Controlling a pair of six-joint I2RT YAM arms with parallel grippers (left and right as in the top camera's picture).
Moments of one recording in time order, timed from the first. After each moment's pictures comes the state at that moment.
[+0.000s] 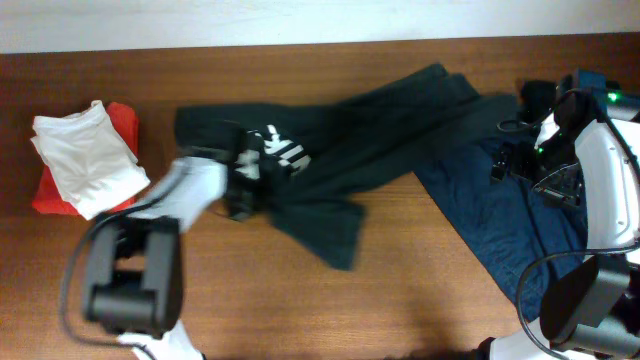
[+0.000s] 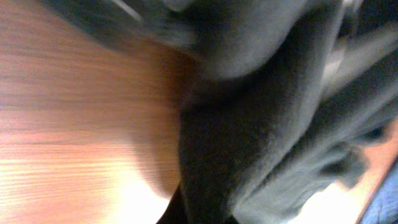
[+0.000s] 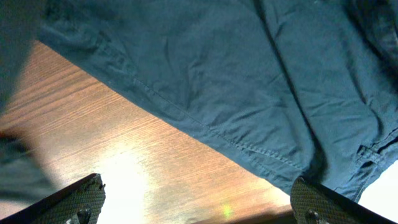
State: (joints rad) left arm -0.13 1.89 1.19 -0.73 0.39 -0.46; right arm -0.27 1.74 1.60 -1.43 -0.04 0.19
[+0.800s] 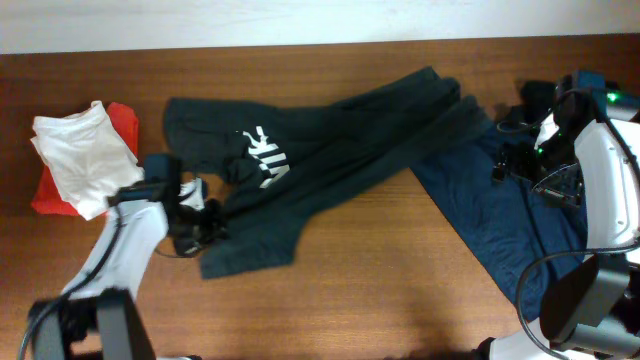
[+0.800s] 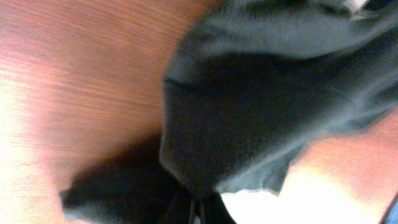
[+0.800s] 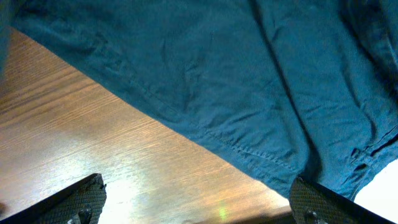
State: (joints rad) left arm 0.08 1.59 0.93 -0.84 0.35 -0.31; right arm -0.27 1.74 1.60 -1.43 -0.03 0.17
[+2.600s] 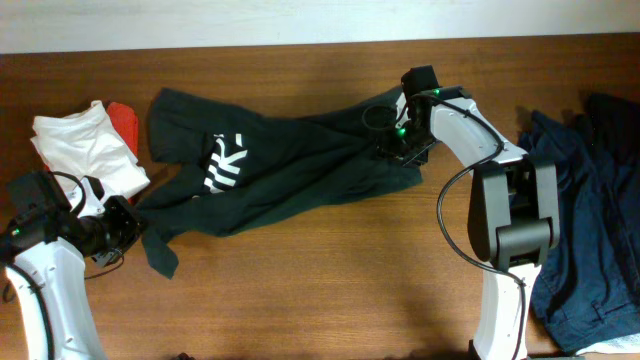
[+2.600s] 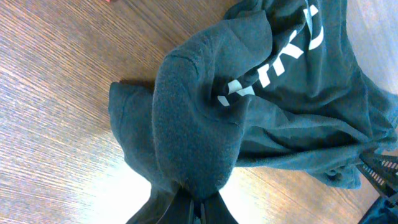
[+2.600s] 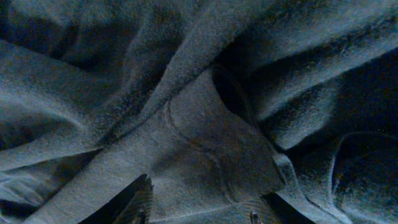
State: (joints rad) left arm 0.54 1.35 1.05 -0.98 0.41 -0.24; right arm 0.16 2.22 1.69 -0.88 -0.34 0.35
